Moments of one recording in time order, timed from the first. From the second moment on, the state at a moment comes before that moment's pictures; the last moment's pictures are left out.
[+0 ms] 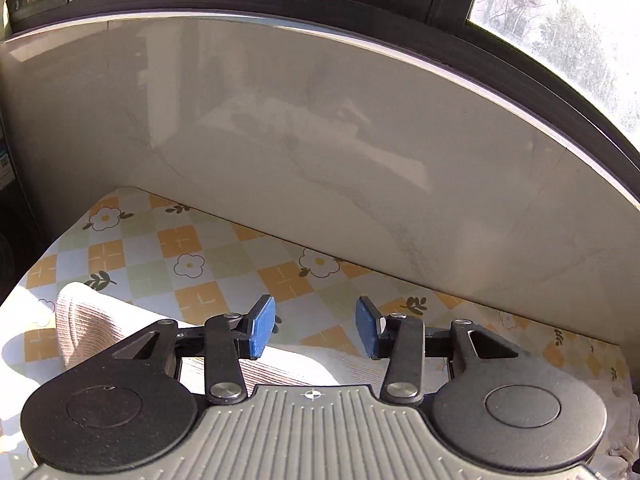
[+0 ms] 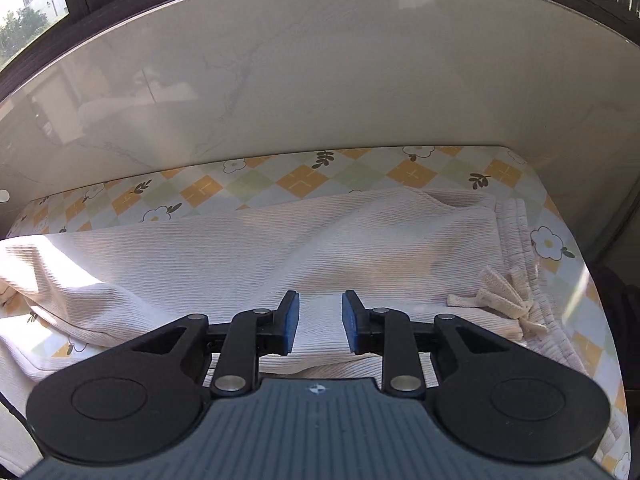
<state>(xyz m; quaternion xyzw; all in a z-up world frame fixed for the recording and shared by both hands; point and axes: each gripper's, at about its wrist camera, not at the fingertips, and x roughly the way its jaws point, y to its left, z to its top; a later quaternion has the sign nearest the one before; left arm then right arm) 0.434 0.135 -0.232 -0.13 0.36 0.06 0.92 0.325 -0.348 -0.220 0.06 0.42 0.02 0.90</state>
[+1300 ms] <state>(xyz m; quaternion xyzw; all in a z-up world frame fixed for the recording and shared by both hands) 0.453 -0.040 -0.342 -0.10 0.50 0.17 0.84 0.507 -0.464 -0.327 -0.02 0.44 0.14 0.88</state>
